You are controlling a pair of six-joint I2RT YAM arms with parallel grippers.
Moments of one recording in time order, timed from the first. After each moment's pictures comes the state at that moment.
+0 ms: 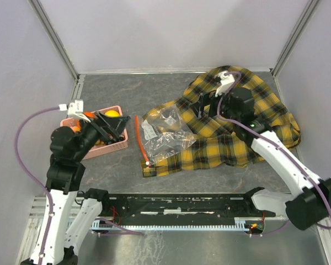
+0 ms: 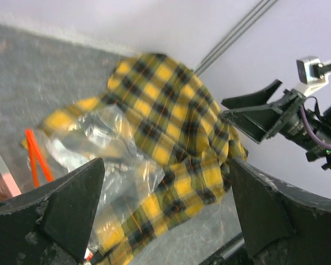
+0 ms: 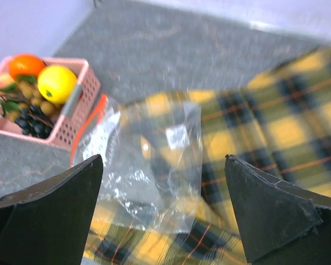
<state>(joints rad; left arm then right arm) -0.15 0.56 0.83 -0.33 0.36 -0.64 0.44 1.23 1.04 -0.10 -0.21 0.22</state>
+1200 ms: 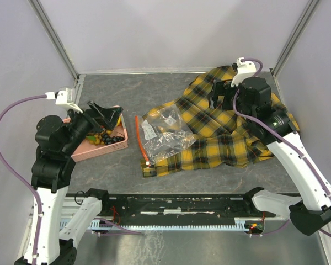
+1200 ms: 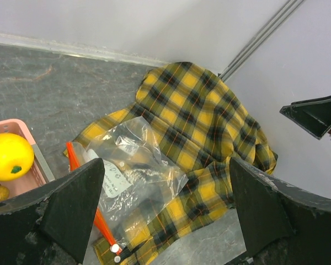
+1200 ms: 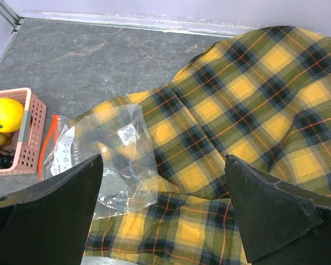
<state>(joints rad) -0.15 0.71 1.21 -0.57 0.26 -0.47 0.49 1.15 1.41 -0.58 0.18 0.23</state>
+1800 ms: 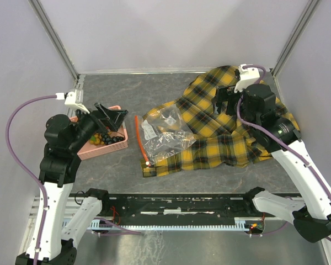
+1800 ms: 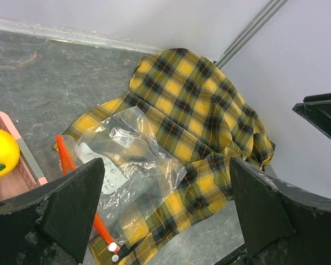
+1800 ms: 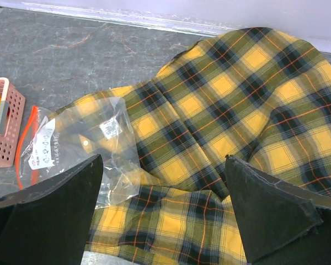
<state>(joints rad) -0.15 0.71 1.09 -0.48 0.32 -0.48 0.51 1.07 1.36 -0.60 0.25 0.16</state>
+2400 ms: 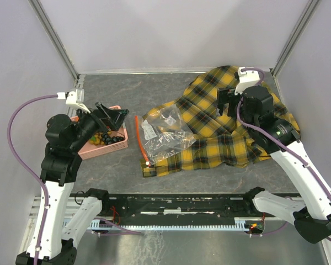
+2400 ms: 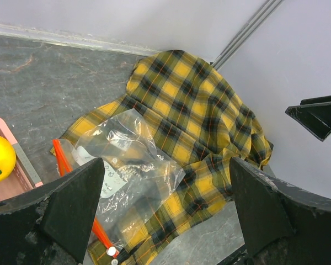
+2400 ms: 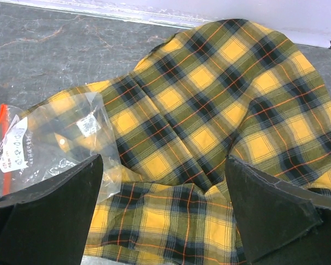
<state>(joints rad) -0.15 0.71 1.07 -0.45 0.33 -0.48 0.52 1.06 1.32 -0.61 0.33 0.13</state>
